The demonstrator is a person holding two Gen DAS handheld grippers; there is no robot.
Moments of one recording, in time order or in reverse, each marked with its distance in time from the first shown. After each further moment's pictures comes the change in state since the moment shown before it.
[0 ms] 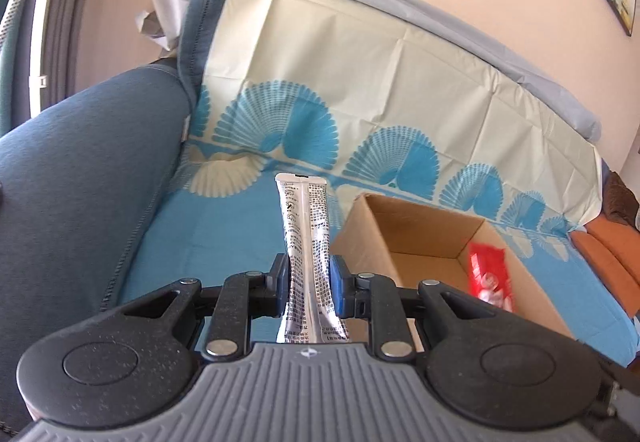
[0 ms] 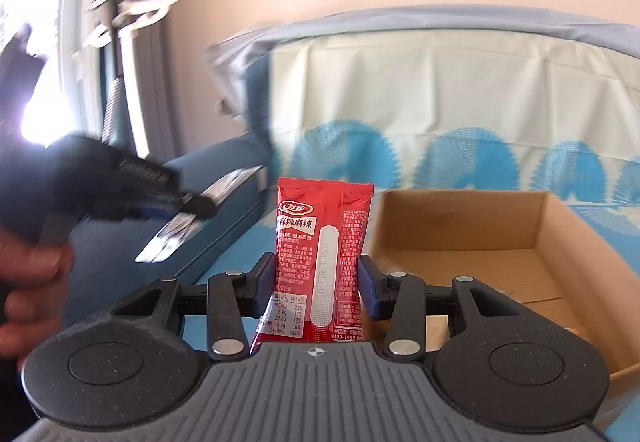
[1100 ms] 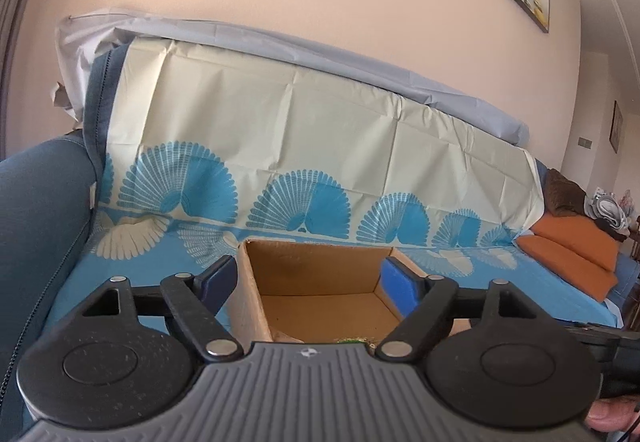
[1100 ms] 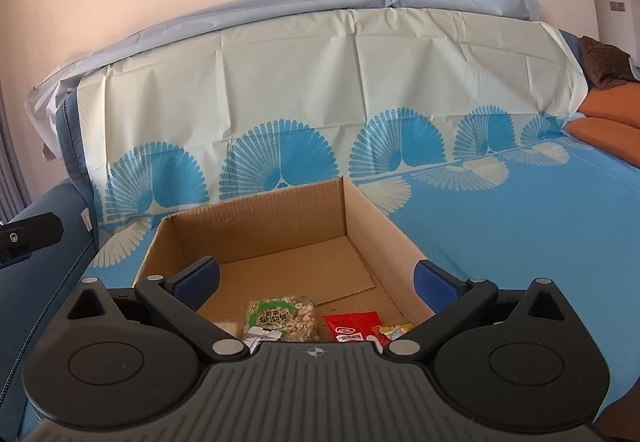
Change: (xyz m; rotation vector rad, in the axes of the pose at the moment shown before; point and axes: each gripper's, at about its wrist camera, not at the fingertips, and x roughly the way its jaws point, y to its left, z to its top) left arm -0.013 -0.093 -0.024 0.121 -0.192 -0.156; right arm -0.021 -0.115 0.013 0.174 0.042 -0.376
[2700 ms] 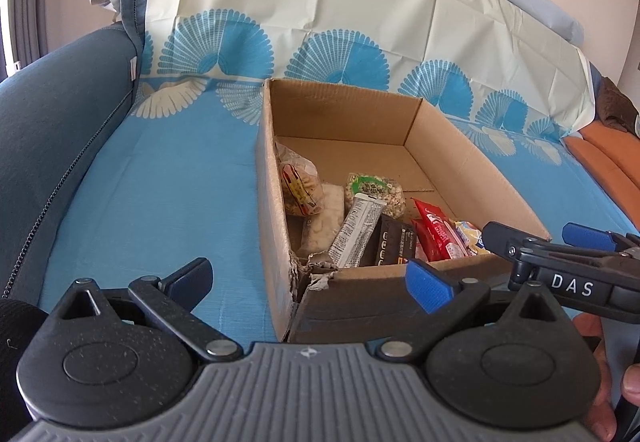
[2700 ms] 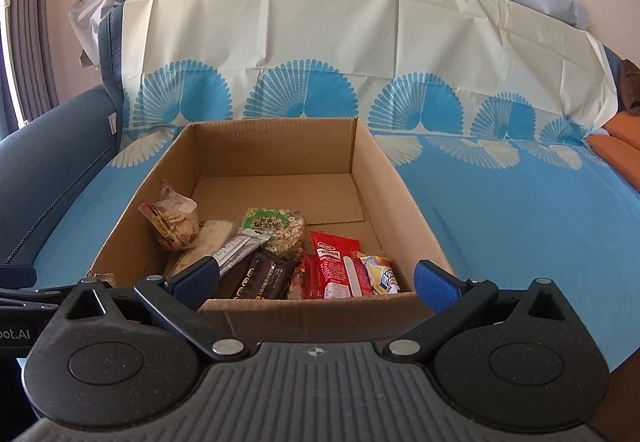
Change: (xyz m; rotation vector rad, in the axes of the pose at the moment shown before) left arm -0.019 -0.055 -0.071 0.007 0.376 0.189; right arm -0.028 -0.016 -0.027 -0.198 0.162 0.069
